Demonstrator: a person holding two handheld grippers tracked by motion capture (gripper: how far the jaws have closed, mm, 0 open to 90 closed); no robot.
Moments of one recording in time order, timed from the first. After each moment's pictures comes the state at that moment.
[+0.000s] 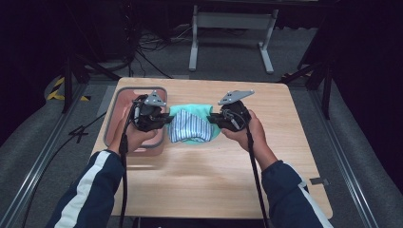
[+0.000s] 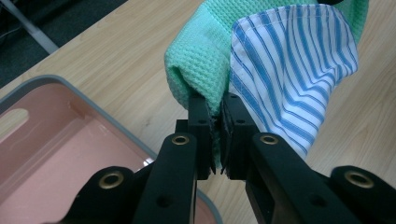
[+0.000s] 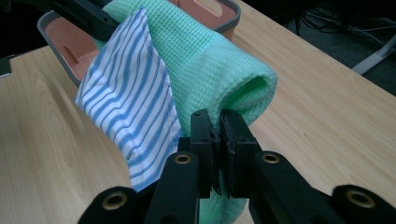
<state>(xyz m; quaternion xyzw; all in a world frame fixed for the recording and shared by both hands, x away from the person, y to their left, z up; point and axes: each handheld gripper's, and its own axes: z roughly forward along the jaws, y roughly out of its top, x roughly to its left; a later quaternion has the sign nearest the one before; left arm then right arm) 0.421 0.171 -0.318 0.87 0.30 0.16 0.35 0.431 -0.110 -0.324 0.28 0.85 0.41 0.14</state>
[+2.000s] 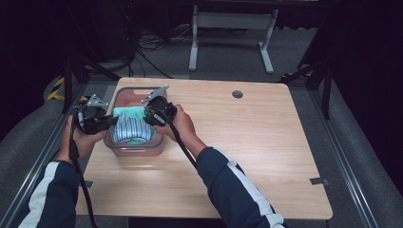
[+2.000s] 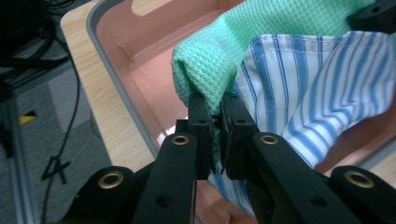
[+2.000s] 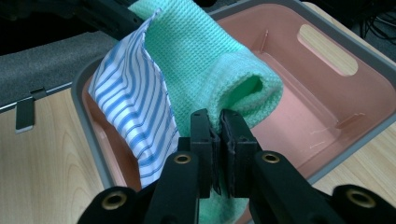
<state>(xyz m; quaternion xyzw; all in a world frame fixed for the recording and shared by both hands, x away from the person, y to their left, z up) 0.418 0.309 -0.348 0.82 0.45 0.22 0.27 0.466 0.083 -0.352 0.22 0.89 0.39 0.09</state>
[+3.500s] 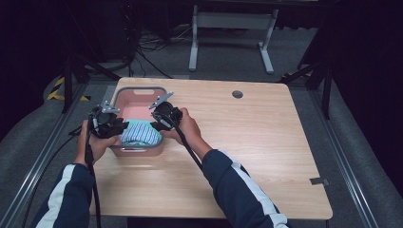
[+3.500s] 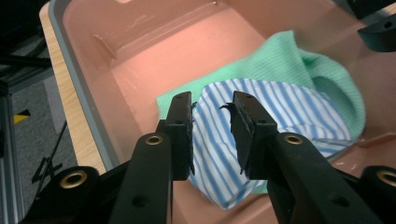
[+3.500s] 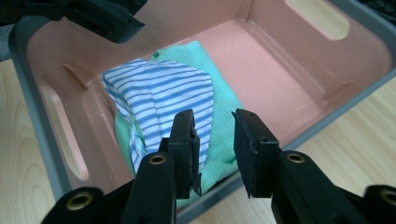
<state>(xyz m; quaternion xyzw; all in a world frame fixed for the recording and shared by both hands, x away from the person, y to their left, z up) 0.424 0.290 -0.382 0.81 0.45 0.22 0.29 0.472 0.068 -0.380 0.23 0.90 0.36 0.12</state>
